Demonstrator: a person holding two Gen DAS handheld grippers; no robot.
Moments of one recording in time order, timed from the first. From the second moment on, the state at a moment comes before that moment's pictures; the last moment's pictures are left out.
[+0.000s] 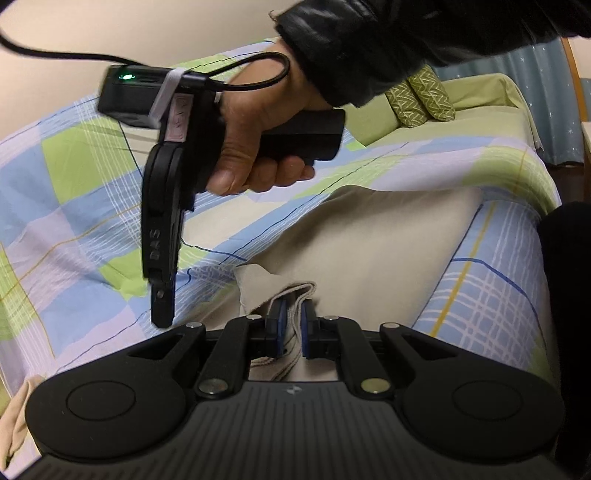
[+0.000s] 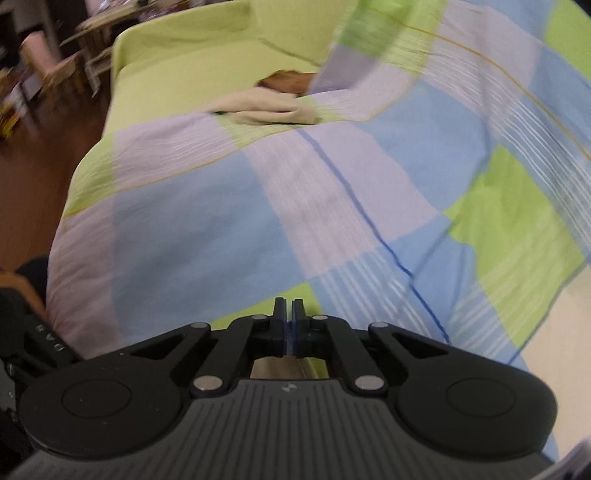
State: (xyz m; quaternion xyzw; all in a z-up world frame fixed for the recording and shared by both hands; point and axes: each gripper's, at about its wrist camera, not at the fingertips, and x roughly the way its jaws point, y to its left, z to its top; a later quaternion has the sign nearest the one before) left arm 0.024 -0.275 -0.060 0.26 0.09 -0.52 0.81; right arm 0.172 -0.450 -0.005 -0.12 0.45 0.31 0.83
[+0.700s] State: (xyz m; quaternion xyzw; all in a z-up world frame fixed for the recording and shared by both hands) left arm 0.118 -0.256 -0.036 0.13 0.22 -0.42 0.87; right arm 0.088 -0.511 0.013 -0.02 0.37 0.21 0.91
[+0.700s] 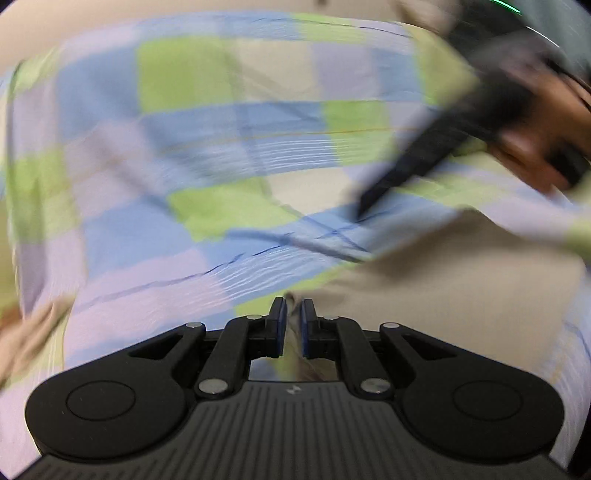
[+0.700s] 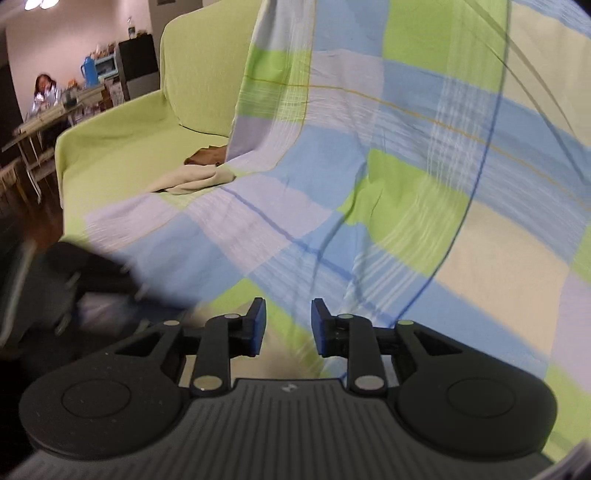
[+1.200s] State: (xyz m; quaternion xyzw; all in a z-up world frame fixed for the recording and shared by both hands) left arm 0.193 -0.272 -0.036 0.01 0.39 -0.53 0.75; right arm 0.071 -0.520 -0.012 -0.06 0.38 0.20 0.90
